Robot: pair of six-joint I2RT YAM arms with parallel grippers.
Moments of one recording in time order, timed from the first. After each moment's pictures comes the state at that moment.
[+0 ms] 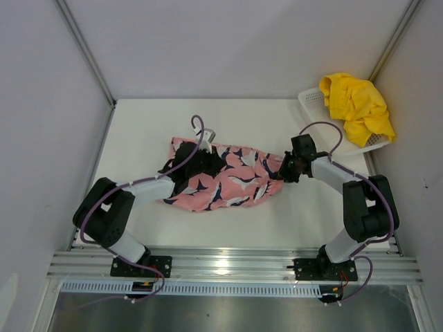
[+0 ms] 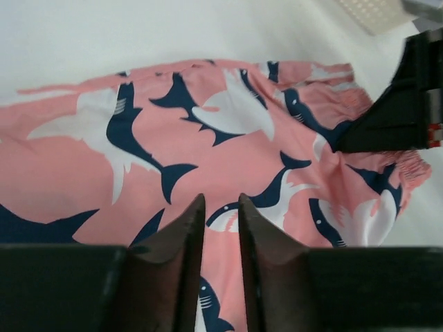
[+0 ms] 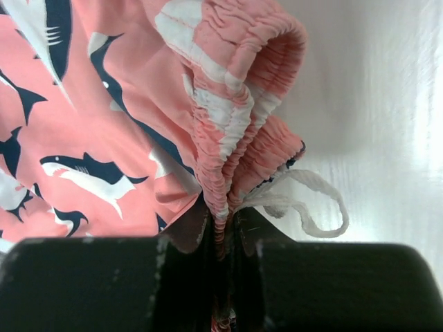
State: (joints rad) left arm -0.56 1.53 0.74 0.44 0.20 -0.34; right arm 0.26 1.61 0.92 -0.33 -0.21 0.64
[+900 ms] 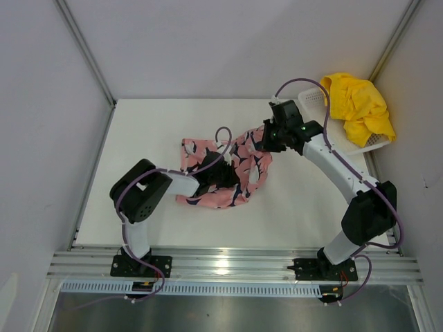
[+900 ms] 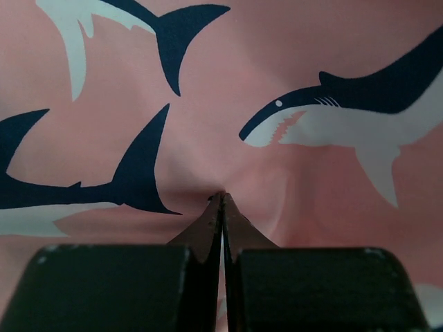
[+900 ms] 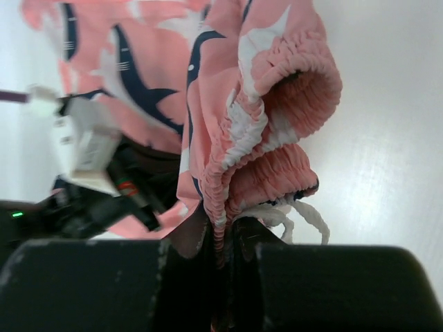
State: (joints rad) left arm -0.68 1.88 0.85 0.43 0.16 -0.46; right arm 0.45 1.60 1.45 -0.69 -0.05 0.44
